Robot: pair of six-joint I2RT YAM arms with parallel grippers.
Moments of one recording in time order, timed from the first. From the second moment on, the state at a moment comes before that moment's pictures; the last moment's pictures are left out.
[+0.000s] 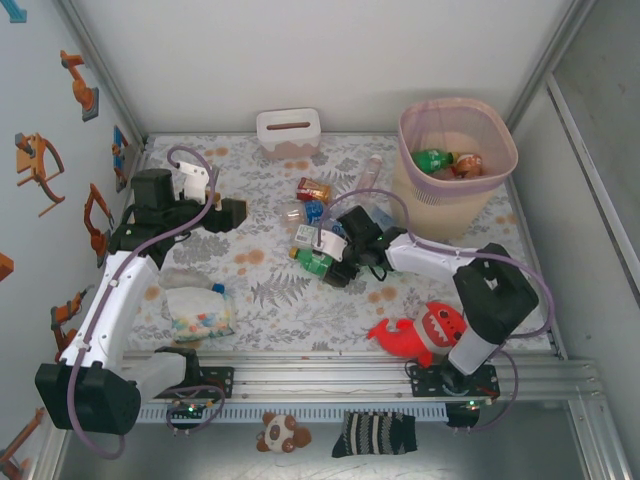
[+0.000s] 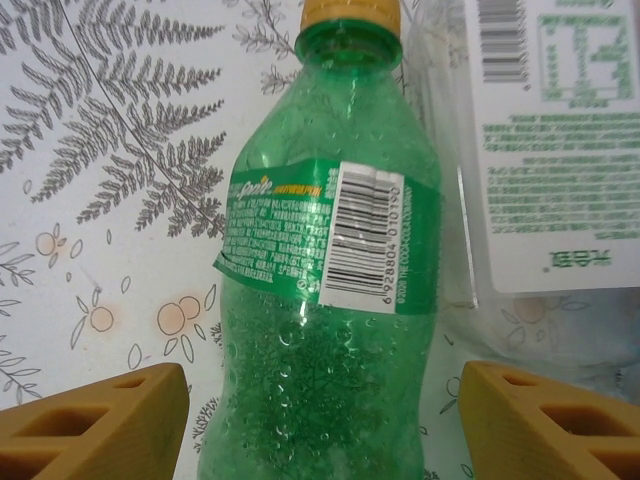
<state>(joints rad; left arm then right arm) -0.16 1.10 1.02 -0.52 0.50 0.01 0.72 1.67 0.97 -0.33 -0.25 -0.51</state>
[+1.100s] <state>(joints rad) -0.16 1.11 1.02 -0.52 0.50 0.01 0.73 1.65 0.99 -0.35 -0.24 -0.49</state>
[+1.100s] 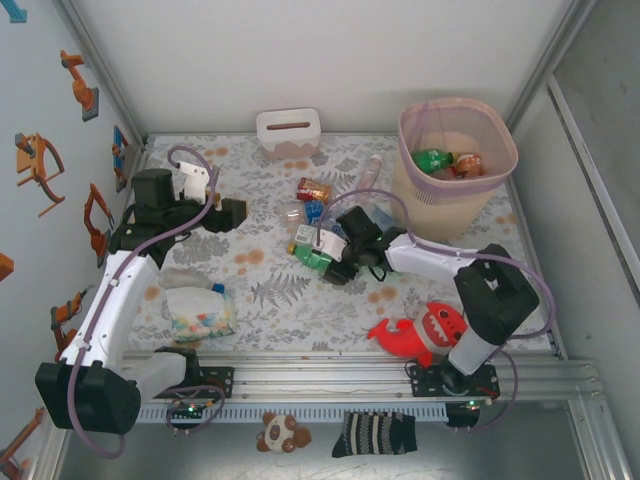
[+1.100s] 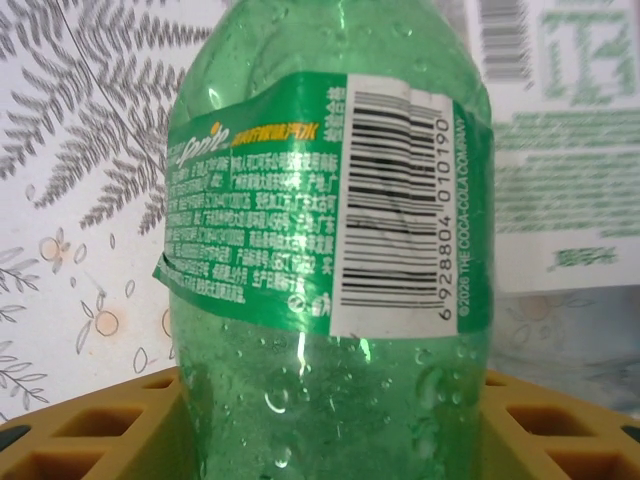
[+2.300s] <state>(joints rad) -0.15 1.12 1.02 -0.52 0.50 0.01 0.33 1.30 1.50 -0.65 -0.25 -0.04</state>
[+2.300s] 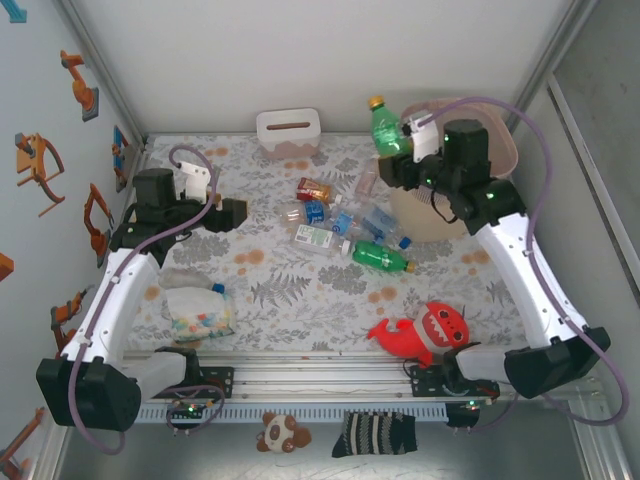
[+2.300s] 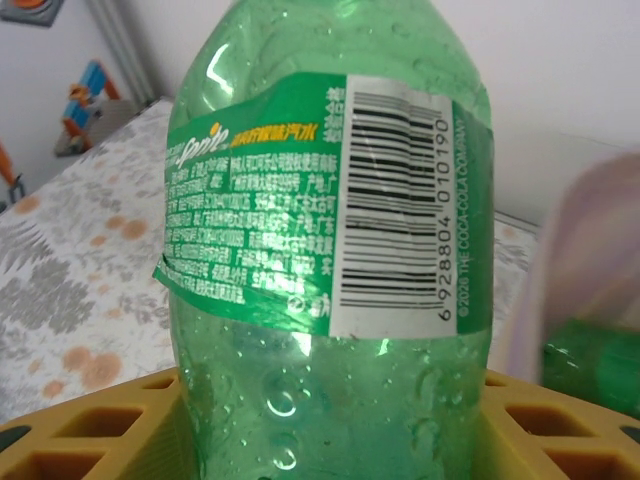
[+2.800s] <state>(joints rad) -0.15 1.14 1.02 -0.52 0.50 0.01 0.15 1.48 1.81 -0.98 -0.05 -0.01</state>
